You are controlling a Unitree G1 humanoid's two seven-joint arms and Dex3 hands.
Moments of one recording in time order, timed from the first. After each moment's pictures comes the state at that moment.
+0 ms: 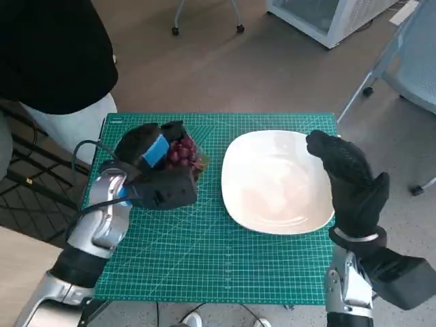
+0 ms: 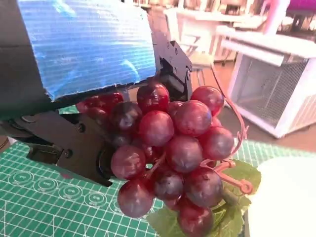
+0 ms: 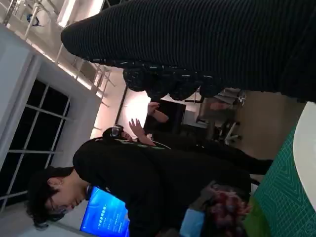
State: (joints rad) left arm -0.63 0.48 -0.30 0.24 0.66 0.23 -0.15; right arm -0.37 -0.09 -0.14 0.28 0.35 -0.64 0.43
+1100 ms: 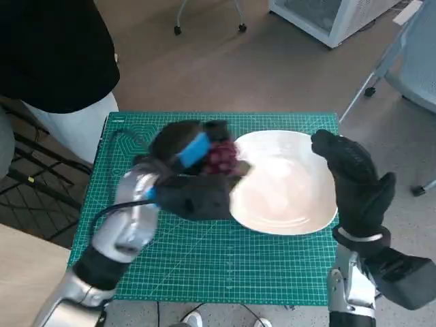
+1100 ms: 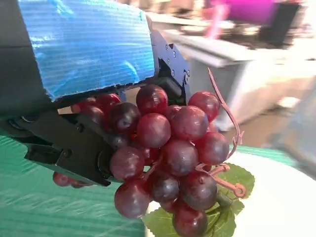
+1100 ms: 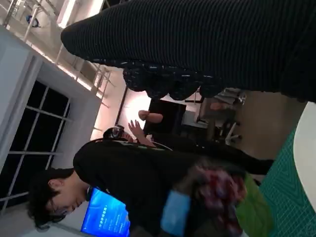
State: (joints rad) left arm -0.77 0.32 -0.42 0.11 0.69 0.26 -0.30; right arm -0.37 -0.10 -0.16 0.29 0.38 -0.64 0.46
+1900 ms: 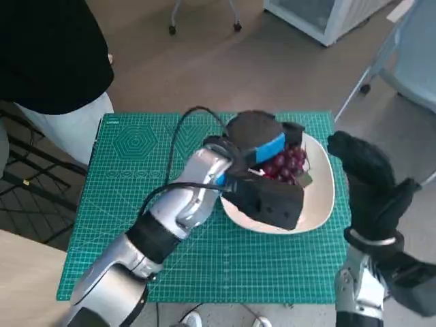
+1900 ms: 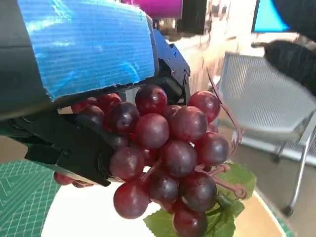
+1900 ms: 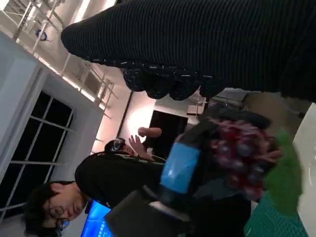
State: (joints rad) left arm -1.04 0.12 -0.55 0.55 0.74 0.08 -0.25; right arm -0.37 -0.11 -0.21 0.31 0.39 -0.69 0.48
